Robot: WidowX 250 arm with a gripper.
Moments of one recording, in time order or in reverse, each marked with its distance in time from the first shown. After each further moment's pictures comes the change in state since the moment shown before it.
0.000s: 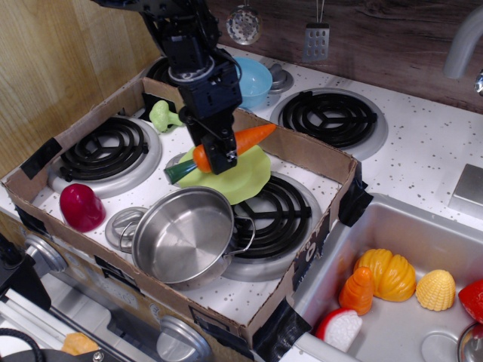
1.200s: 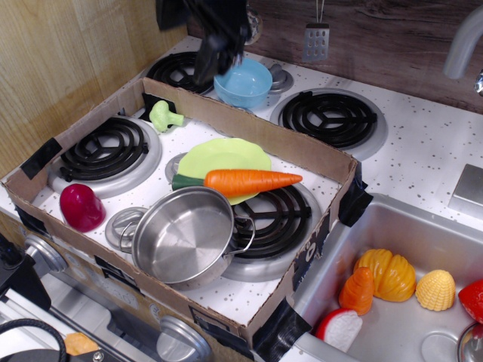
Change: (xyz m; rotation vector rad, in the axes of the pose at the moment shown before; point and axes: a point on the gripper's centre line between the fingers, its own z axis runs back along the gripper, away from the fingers) arm 0.003 -0.021 0.144 0.441 0.192 0.151
